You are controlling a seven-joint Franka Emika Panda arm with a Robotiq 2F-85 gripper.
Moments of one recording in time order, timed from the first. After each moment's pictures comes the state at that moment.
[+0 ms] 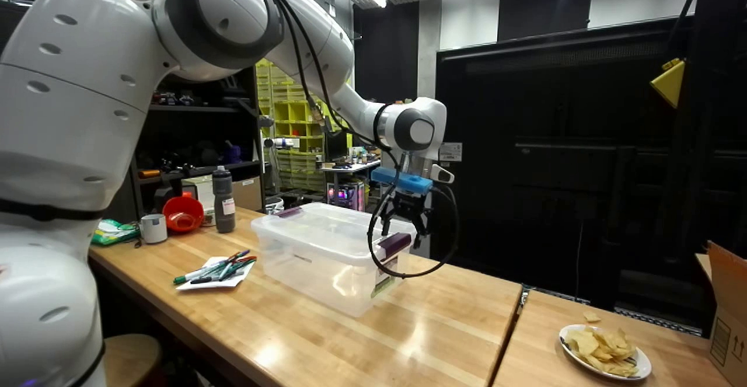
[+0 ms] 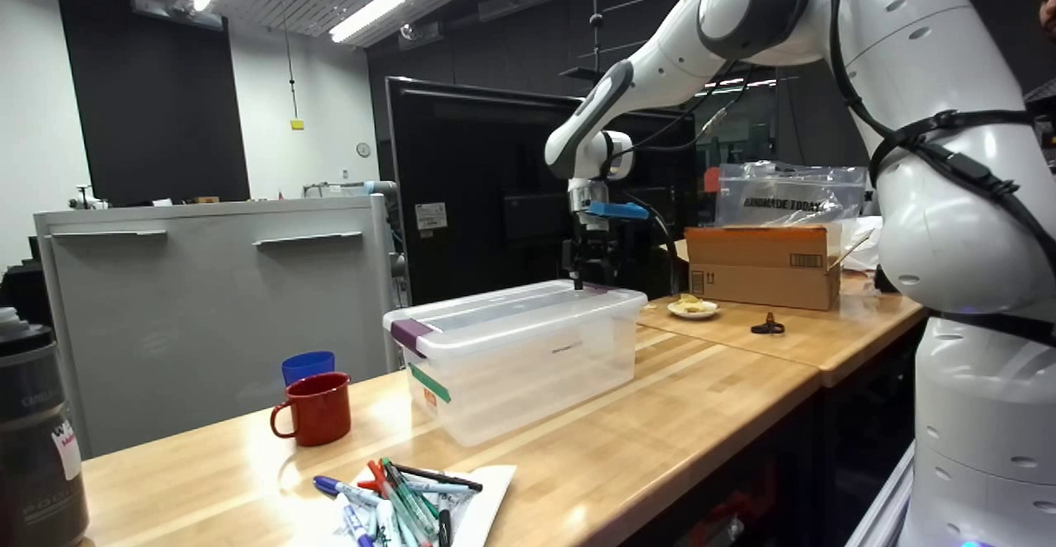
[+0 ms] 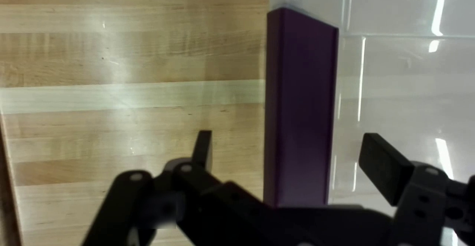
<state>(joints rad) -0.18 0.37 -0.06 -1.70 0.13 1.90 -0.22</state>
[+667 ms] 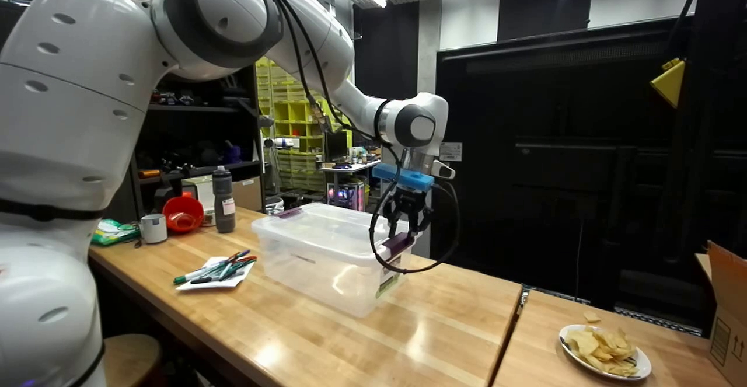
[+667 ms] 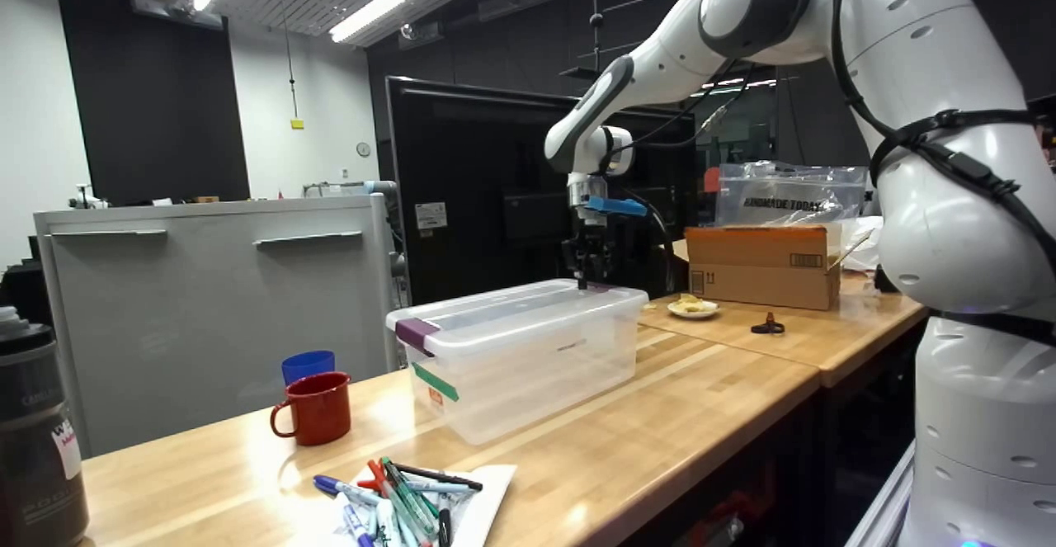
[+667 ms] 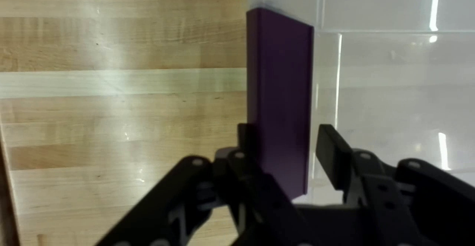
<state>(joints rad) -0.18 0.37 -0.06 -1.69 0.15 1.90 -0.25</state>
